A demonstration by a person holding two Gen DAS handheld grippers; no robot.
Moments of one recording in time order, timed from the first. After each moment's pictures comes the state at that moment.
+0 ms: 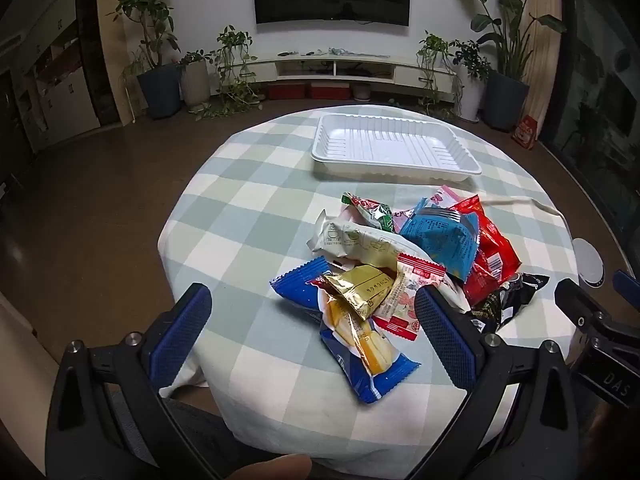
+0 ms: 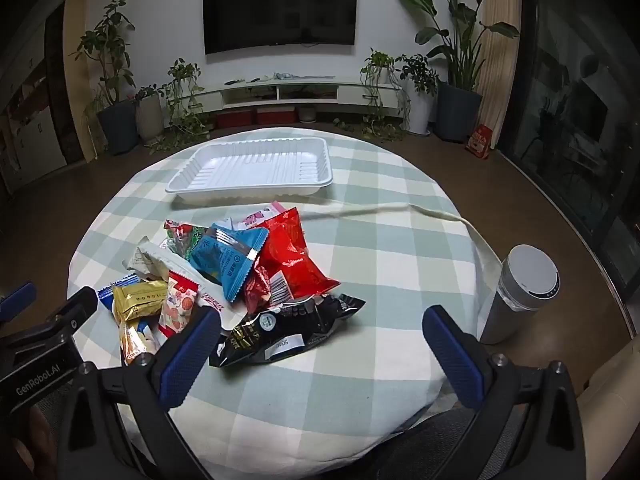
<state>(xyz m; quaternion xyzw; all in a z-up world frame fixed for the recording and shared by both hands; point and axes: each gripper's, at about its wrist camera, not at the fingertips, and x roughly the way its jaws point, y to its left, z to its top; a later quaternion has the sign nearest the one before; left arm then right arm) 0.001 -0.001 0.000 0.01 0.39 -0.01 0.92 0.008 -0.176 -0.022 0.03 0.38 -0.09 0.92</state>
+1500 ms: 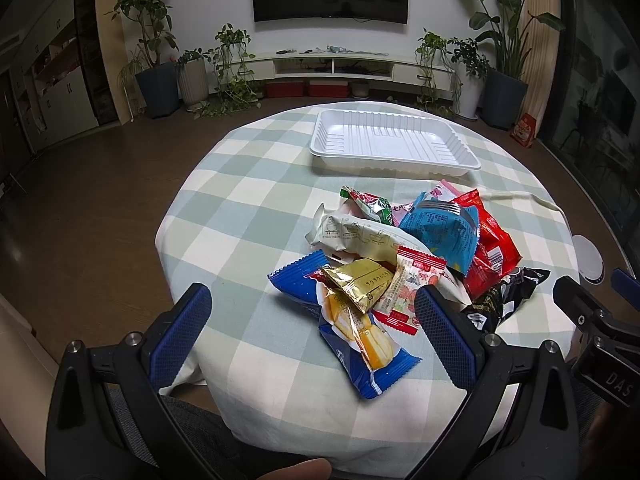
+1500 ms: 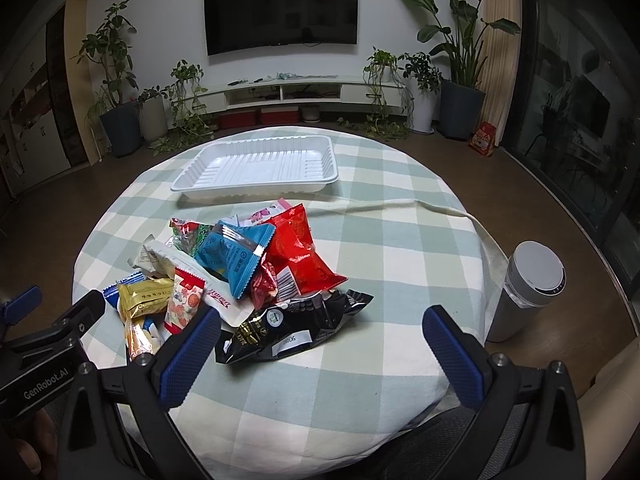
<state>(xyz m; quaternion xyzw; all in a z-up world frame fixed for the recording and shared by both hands) -0.003 0.003 -0.006 0.01 0.38 -0.01 0.93 0.007 -0.174 -0.025 0.04 0.38 -0.09 0.92</state>
